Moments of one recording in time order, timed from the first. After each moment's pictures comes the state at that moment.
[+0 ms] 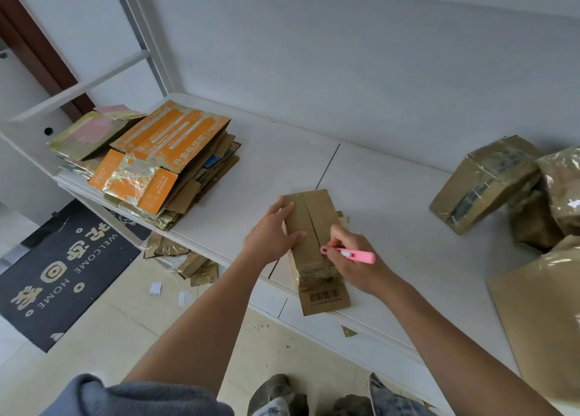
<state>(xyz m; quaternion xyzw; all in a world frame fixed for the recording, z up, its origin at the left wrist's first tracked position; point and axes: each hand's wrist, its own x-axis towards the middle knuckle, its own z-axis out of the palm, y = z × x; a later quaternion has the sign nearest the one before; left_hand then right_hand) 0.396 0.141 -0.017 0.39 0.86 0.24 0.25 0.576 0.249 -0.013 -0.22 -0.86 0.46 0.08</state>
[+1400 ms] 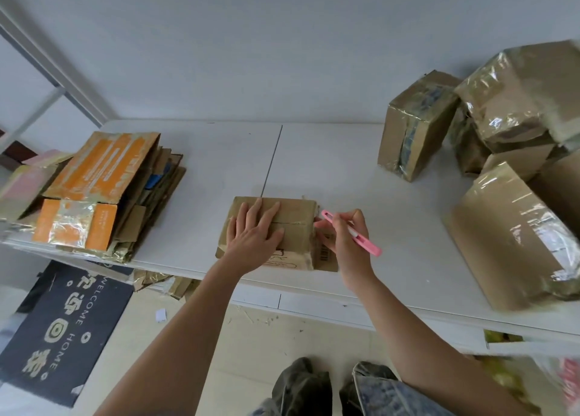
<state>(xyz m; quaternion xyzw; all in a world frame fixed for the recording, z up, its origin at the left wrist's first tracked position) 0.451 0.166 -0.021 0.50 0.84 0.06 0.21 0.626 0.242 -0.038 -0.41 -0.42 0.70 0.41</state>
